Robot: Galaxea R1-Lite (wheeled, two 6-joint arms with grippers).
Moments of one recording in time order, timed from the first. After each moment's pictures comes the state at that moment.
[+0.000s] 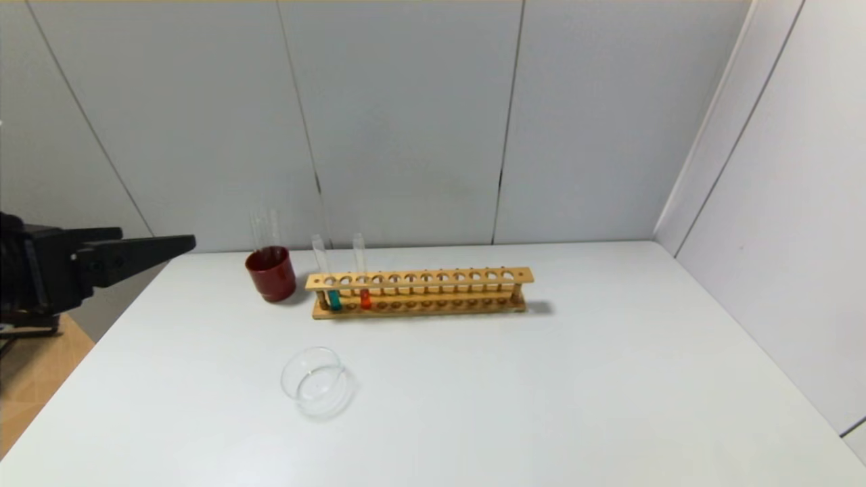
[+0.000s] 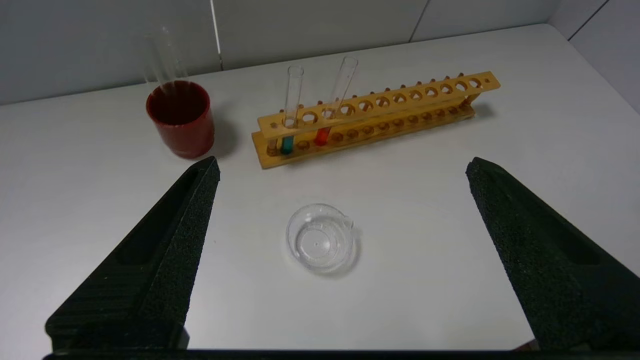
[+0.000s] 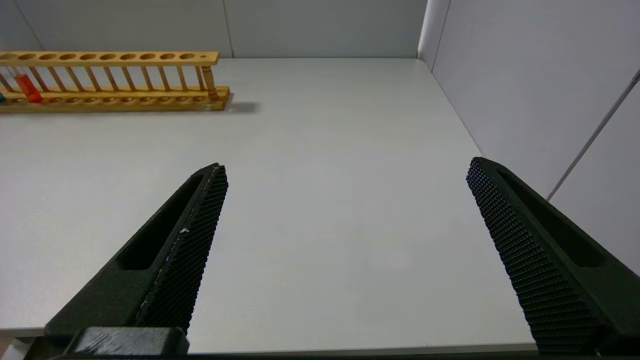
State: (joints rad) left arm -0.02 1.14 -0.87 -0.01 -0.36 -0.04; right arm 0.00 0.00 0.00 -0.01 0.00 0.00
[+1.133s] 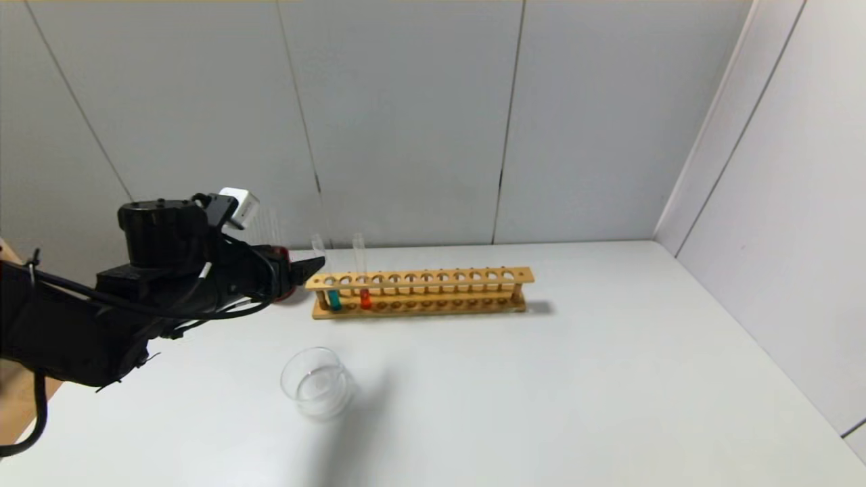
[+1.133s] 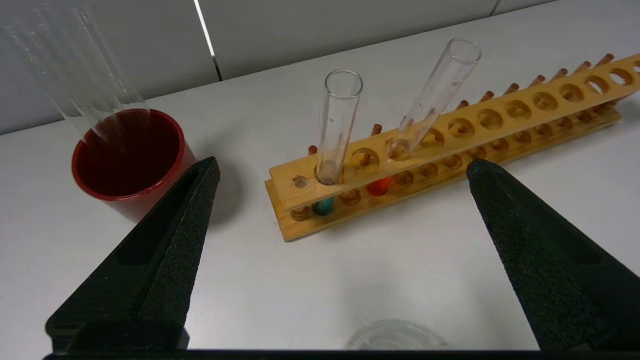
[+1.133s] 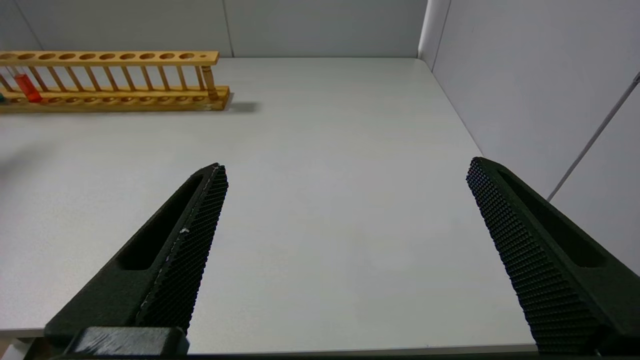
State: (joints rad) left arm -0.16 1.84 -0.75 -0.84 -0.20 0.01; right arm 0.00 0.00 0.00 -0.01 0.00 0.00
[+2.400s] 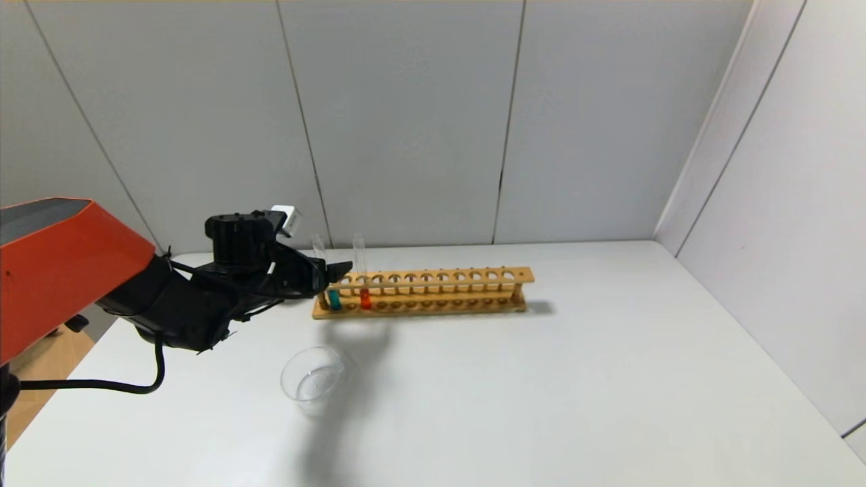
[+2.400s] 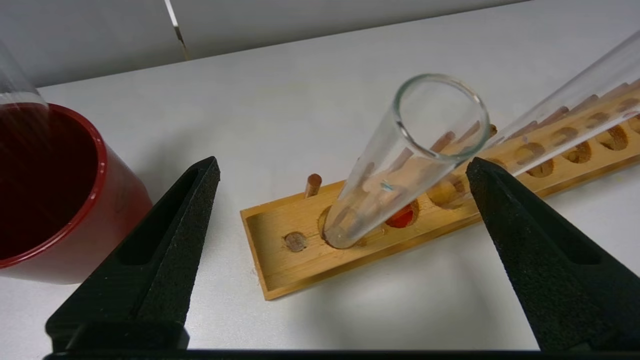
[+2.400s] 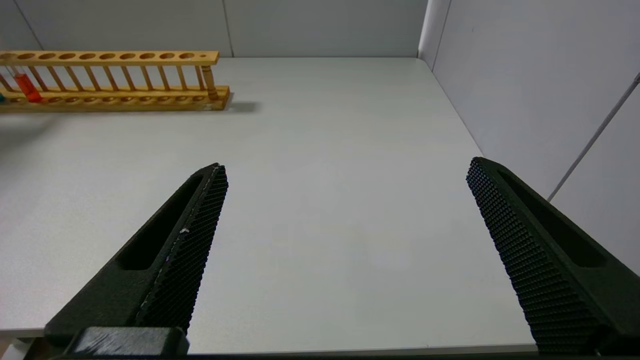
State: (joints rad) left arm -0.18 2.13 -0.98 -0.85 -0.20 -0.06; right arm 0.00 0.00 0.00 -0.01 0.00 0.00
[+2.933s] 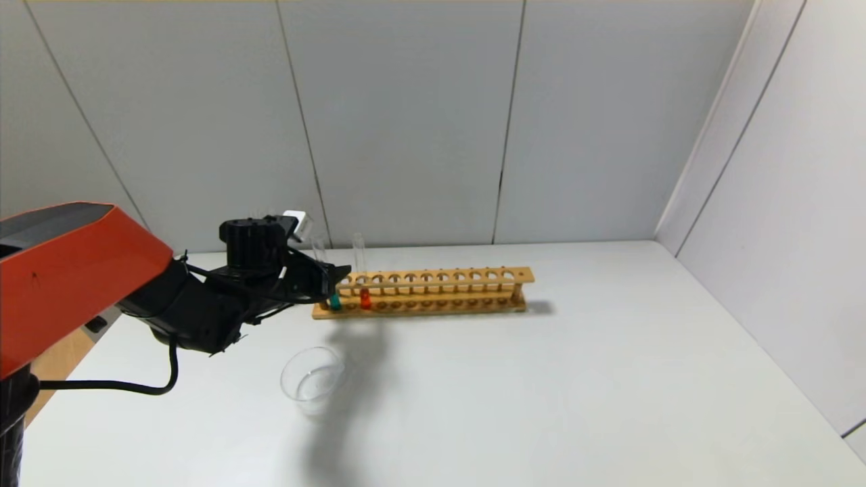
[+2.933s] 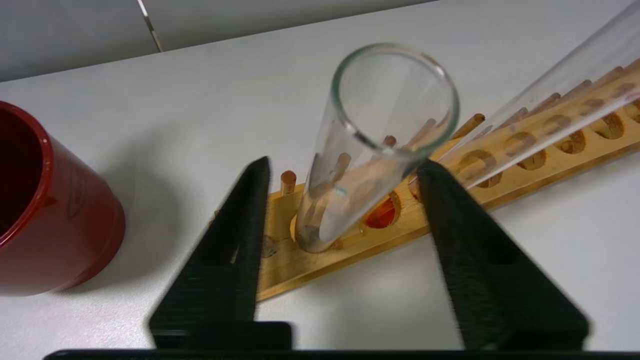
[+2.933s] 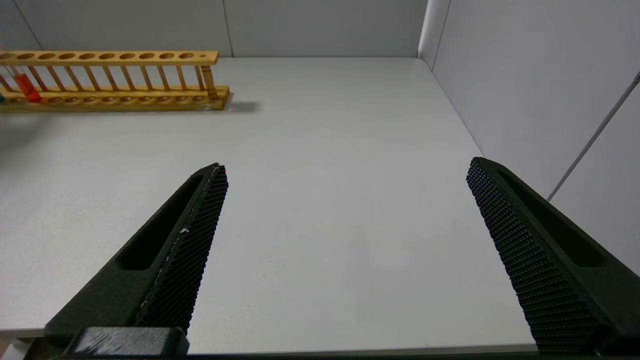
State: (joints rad) left arm -0.20 2.17 -1.00 -0.85 -0.20 -0.06; right arm 0.00 0.00 0.00 -0.01 0.00 0.00
